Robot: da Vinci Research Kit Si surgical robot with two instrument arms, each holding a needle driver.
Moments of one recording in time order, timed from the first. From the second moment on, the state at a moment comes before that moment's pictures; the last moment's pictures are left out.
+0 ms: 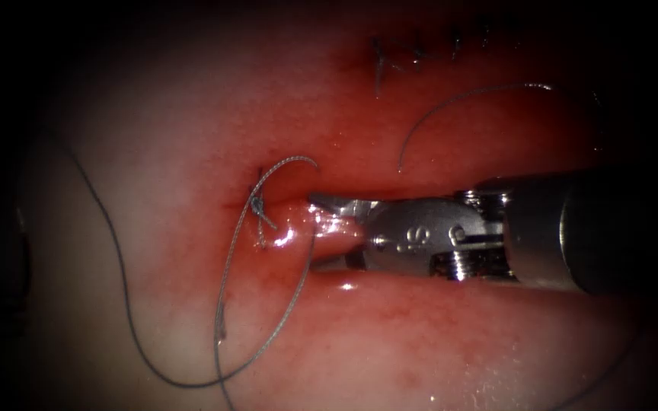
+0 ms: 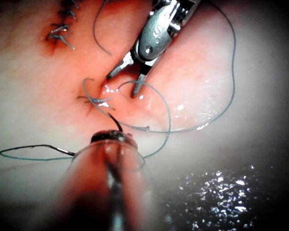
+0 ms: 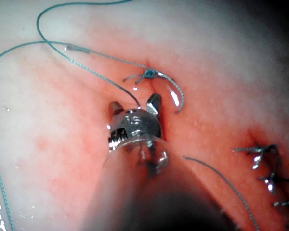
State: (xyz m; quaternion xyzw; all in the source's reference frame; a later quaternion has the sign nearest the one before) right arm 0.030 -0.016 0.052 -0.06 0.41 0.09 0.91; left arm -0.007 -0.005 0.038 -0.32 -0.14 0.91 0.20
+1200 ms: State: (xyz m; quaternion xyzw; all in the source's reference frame) right arm 0.035 -0.033 0.036 0.12 0.36 -0.07 0.92; left arm -0.007 -0.005 0.038 -0.32 -0.14 0.91 0.21
